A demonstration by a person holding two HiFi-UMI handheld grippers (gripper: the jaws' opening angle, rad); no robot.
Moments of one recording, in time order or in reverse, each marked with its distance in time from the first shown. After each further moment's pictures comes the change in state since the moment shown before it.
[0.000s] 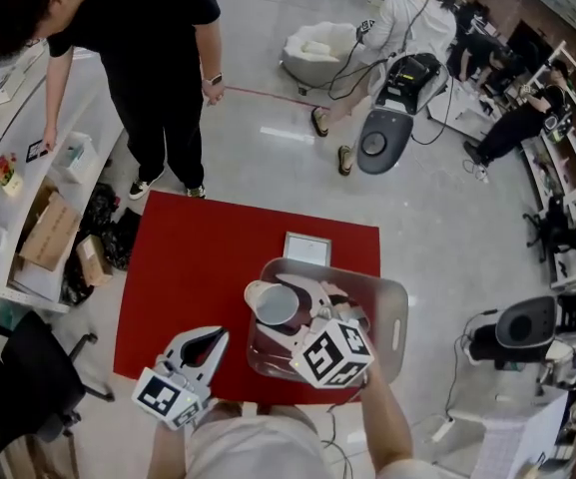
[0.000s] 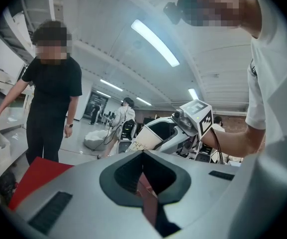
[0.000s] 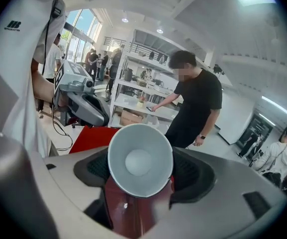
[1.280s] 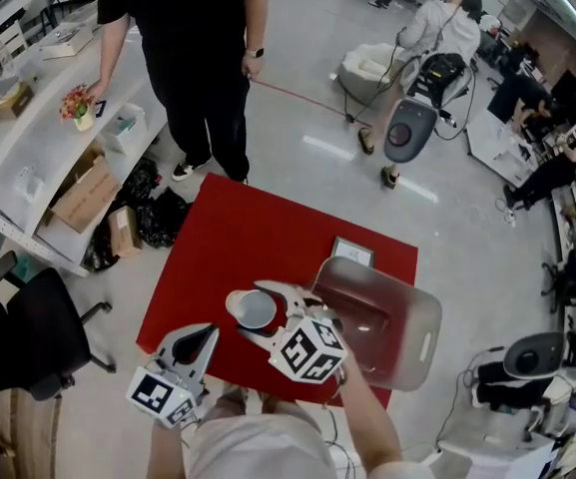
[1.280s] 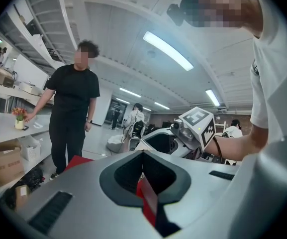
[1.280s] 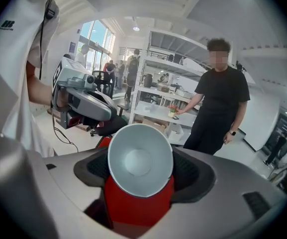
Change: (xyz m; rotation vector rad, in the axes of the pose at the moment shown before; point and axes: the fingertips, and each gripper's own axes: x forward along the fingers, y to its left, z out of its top) left arm -0.127 0.047 -0.011 -0.026 -0.061 0.241; right arm 0.101 0.113 0.071 -0.037 -0.082 0.240
